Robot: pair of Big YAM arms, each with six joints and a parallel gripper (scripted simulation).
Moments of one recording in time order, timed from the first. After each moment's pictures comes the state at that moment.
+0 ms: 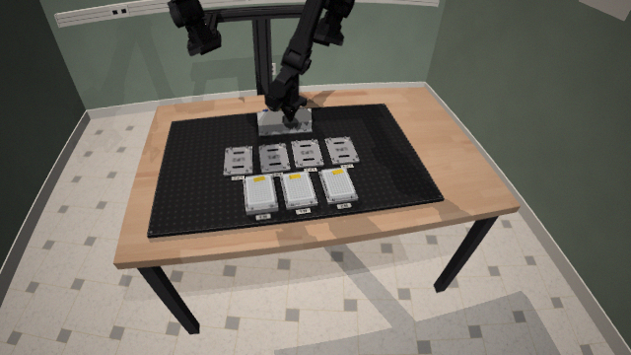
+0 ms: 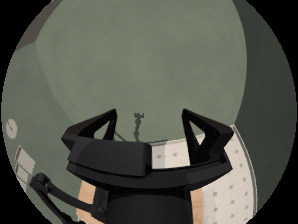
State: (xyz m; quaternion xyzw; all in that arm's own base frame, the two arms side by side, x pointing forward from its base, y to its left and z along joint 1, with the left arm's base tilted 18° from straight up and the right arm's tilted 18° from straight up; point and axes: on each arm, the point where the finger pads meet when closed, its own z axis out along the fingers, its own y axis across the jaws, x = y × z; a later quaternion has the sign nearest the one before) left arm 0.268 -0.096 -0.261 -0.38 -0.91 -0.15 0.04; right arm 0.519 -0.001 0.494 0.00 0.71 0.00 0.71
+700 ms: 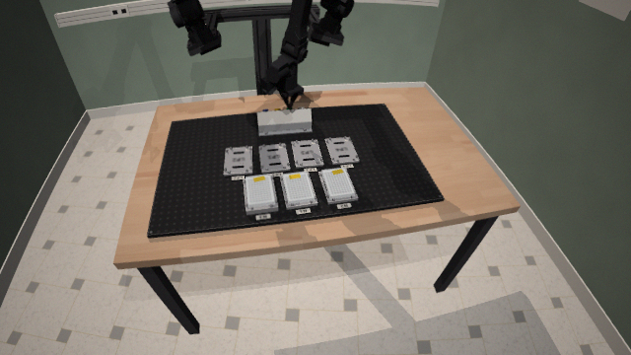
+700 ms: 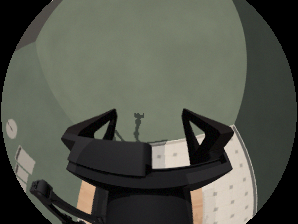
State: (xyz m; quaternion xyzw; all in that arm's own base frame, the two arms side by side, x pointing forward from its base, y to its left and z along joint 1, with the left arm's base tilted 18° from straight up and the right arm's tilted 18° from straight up) left arm 0.176 -0.090 -0.264 -0.53 -0.84 -0.14 0.06; right arm 0.519 -0.001 0.494 0.00 0.71 0.00 0.71
